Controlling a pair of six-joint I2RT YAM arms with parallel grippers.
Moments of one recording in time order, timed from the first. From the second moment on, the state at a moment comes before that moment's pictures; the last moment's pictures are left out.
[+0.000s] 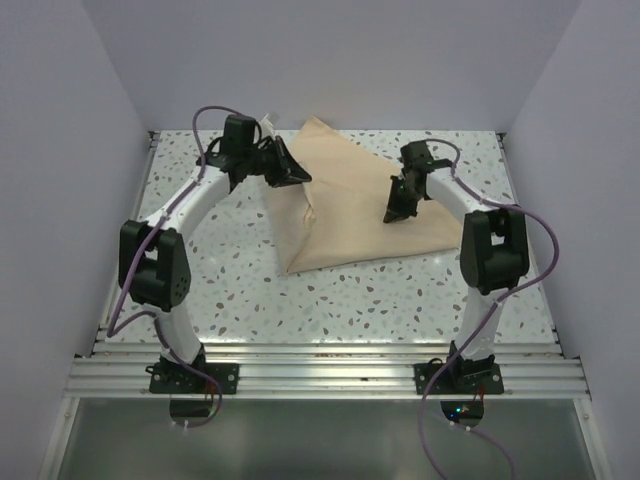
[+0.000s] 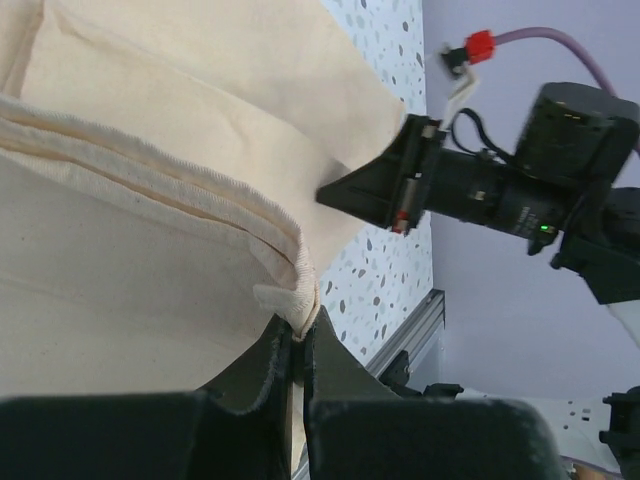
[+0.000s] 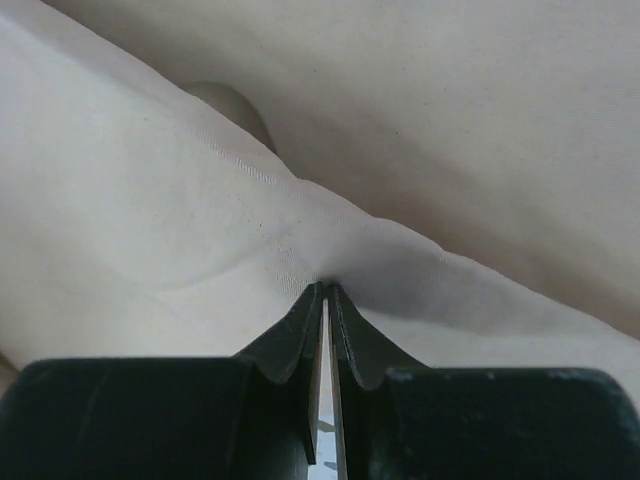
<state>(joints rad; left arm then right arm) -0.27 1.81 1.53 -0.36 0.64 -0.72 0.21 1.93 1.53 -0.73 -0.15 0.46</state>
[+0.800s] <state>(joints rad) -0.51 2.23 1.87 -0.41 0.65 -0.78 0.22 2.12 1.56 -0.74 -0.23 0.44</state>
